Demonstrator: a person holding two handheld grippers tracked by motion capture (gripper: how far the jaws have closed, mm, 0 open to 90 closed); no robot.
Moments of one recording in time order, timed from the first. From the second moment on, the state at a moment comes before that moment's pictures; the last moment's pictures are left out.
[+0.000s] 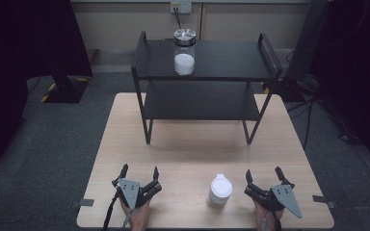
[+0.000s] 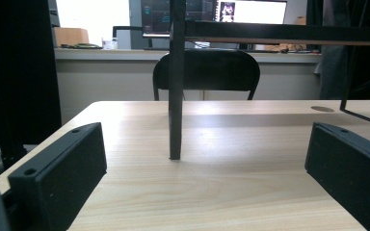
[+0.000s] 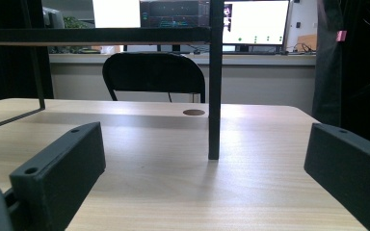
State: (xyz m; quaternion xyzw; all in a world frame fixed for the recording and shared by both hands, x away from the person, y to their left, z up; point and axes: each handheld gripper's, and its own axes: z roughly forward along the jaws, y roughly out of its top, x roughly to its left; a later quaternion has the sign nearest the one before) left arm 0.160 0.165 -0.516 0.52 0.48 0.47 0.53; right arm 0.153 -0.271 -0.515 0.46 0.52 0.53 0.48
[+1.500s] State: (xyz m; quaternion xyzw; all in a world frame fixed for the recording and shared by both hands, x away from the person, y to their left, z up) left arm 0.160 0.162 -0.517 0.52 0.47 0.48 0.53; right arm 0.145 -0.272 -0.493 0.43 0.51 0.57 0.48
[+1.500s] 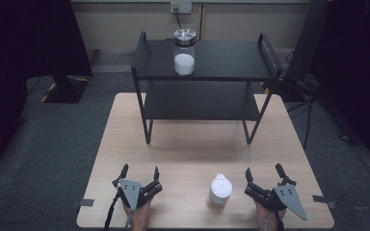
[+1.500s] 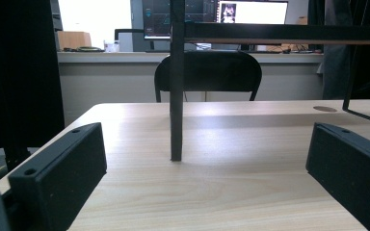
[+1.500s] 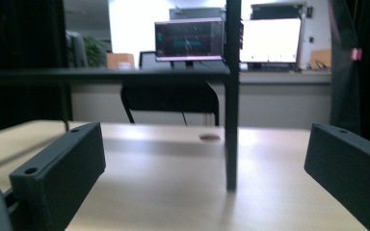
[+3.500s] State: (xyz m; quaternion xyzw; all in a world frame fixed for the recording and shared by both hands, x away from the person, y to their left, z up) left arm 0.160 0.163 -0.517 0.52 0.47 0.48 0.53; right arm 0.108 -0.213 -0.495 0.39 0.60 0.59 0.37
